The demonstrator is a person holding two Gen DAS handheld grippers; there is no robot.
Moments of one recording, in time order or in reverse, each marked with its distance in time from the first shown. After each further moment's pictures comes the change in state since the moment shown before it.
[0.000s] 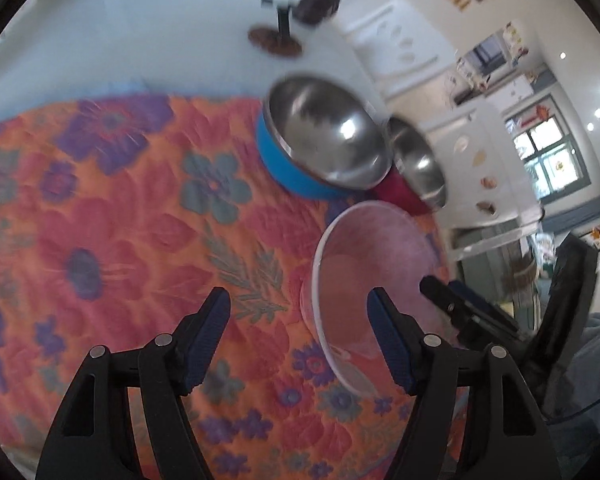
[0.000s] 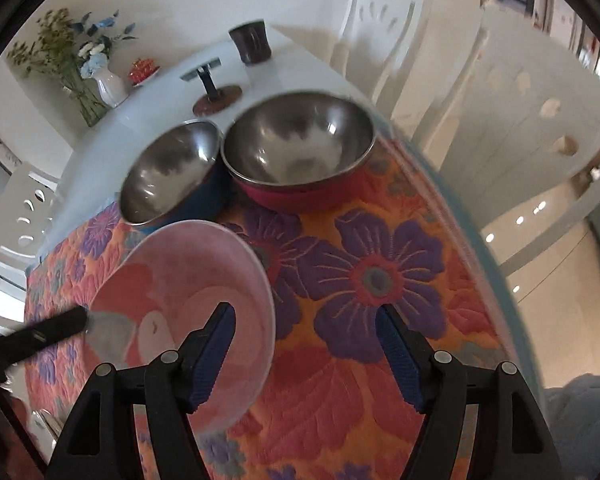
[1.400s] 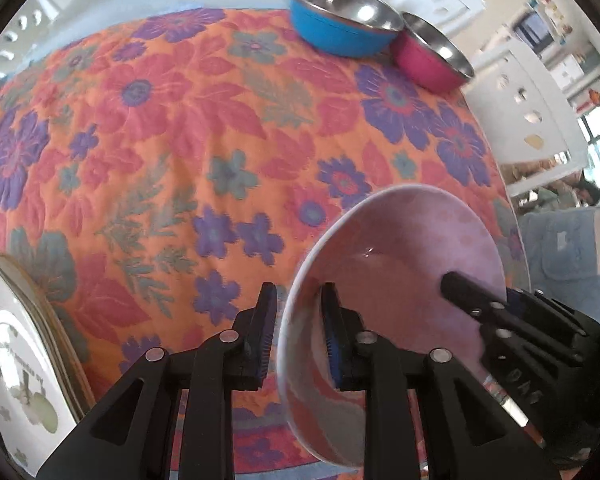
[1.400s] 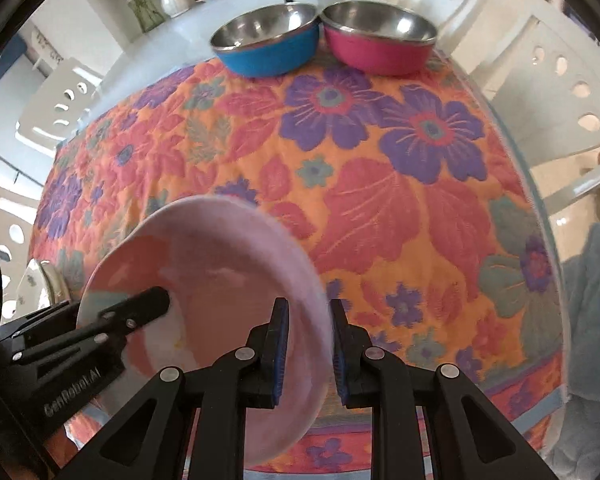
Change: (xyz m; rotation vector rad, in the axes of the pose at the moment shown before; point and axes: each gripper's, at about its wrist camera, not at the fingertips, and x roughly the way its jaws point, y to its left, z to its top) left arm -0.013 -0.026 -0.141 -0.043 0.017 0.252; right arm -0.035 0.026 -0.122 -0.201 0.161 0.033
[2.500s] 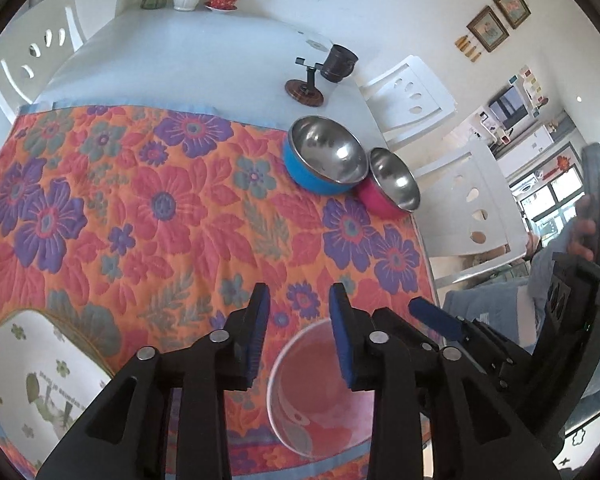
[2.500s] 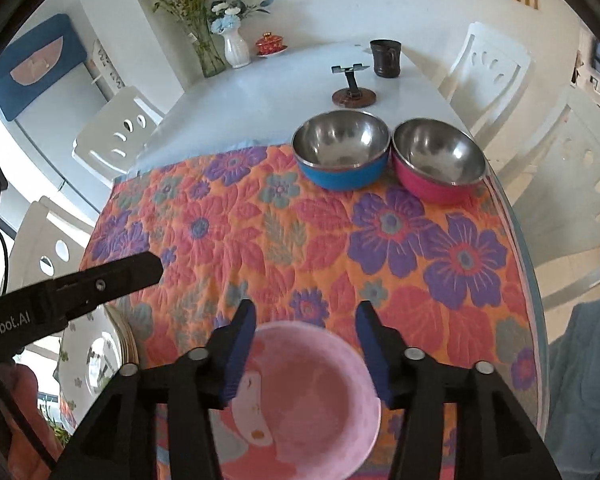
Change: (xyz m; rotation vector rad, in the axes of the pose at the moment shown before) left arm -0.098 0.021 0.054 -0.094 -0.230 -0.154; right arm -0.060 0.043 0.056 -0.132 -0.193 0.112
